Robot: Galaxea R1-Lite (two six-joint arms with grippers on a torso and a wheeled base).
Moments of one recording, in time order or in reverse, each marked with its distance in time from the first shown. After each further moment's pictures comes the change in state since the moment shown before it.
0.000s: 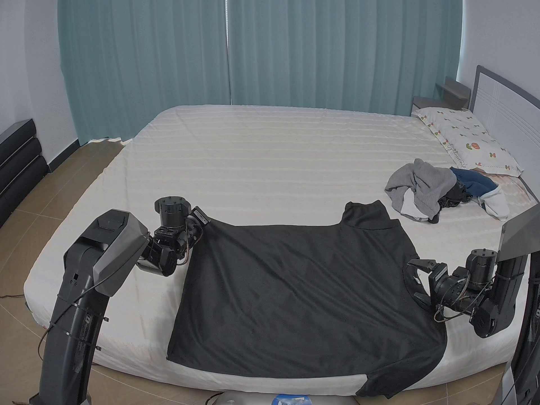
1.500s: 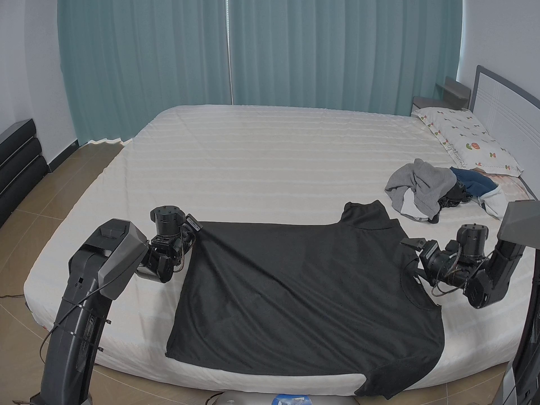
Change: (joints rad) left arm 0.039 0.080 -0.040 -0.047 0.041 0.016; right arm 0.019 -0.047 -0.280 0.311 -0.044 -0.190
